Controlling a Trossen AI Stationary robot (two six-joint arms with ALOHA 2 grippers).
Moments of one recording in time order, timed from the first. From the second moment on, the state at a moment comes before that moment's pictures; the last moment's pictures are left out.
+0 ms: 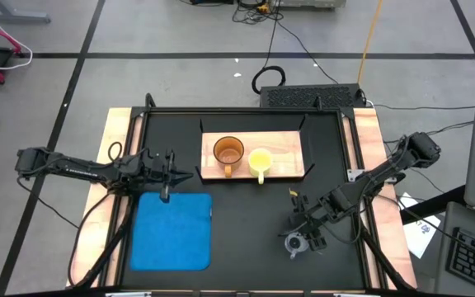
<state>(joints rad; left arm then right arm) 0.00 0.67 0.01 0.71 0.03 -0.07 0.53 1.38 0.84 -0.57 -0.03 0.30</state>
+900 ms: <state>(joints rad) 0.00 0.67 0.01 0.71 0.03 -0.08 0.53 1.38 0.84 -0.57 -0.03 0.25</state>
